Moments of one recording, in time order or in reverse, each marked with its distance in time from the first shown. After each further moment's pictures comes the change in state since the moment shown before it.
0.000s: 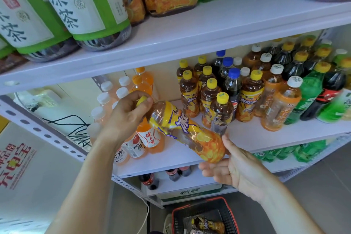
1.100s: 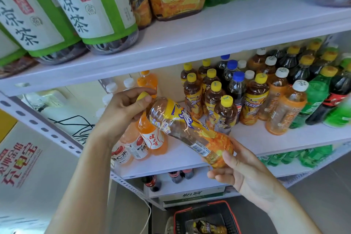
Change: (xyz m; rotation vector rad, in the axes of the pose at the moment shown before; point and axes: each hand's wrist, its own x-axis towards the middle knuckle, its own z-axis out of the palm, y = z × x) left_hand 0.001 0.016 -0.019 -0.167 -0.052 0.018; right_hand -0.017 -0.002 0.012 0.098 -0.180 -0.240
